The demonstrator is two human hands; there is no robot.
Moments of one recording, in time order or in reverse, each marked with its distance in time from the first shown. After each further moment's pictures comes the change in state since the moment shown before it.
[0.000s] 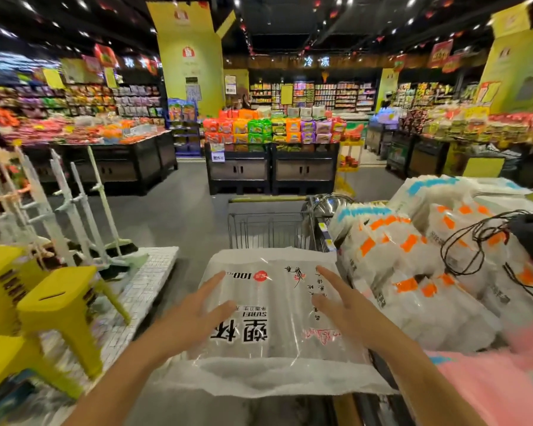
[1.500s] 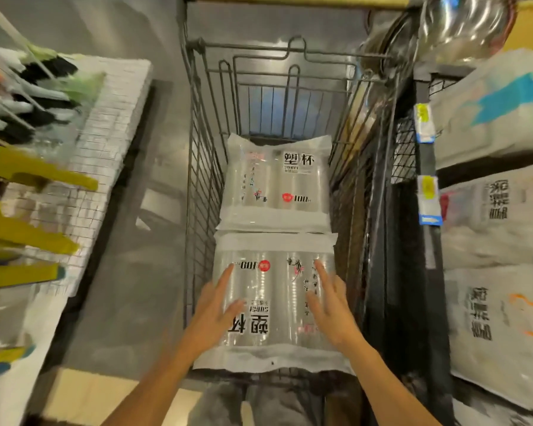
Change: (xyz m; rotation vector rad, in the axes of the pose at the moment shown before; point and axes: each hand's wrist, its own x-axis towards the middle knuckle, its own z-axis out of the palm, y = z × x) left_hand 0.463 -0.231 0.219 -0.126 -0.234 -0.317; right_hand 0.420 0.327 0.177 0.178 -0.344 0.432
